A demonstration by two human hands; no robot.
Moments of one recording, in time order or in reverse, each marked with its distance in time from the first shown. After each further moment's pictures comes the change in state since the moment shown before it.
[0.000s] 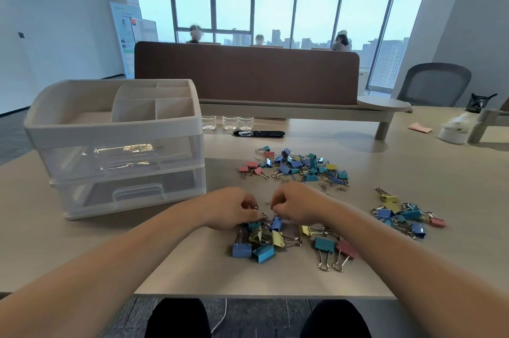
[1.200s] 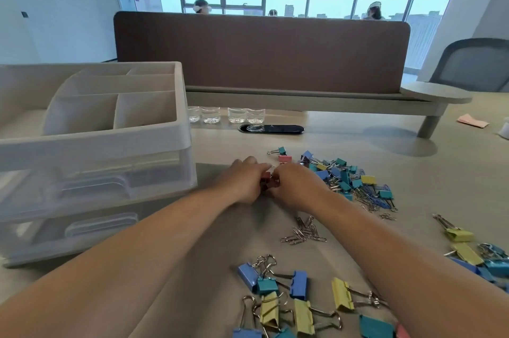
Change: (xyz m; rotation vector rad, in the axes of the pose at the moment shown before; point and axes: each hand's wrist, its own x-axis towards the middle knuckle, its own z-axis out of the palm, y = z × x) left_hand 0.162 -0.061 -0.015 0.170 0.213 -0.105; right_hand 0.150 0.031 -0.006 -0.188 0.192 0.047
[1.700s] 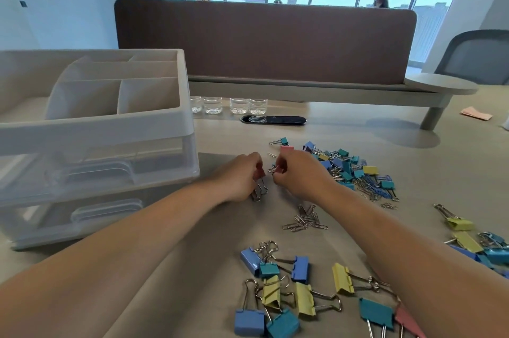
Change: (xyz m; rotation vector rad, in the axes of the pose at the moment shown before) left_hand -0.020 -0.010 0.003 -0.236 0.016 -0.043; right_hand -0.014 -0.003 -0.007 0.185 0.078 0.007
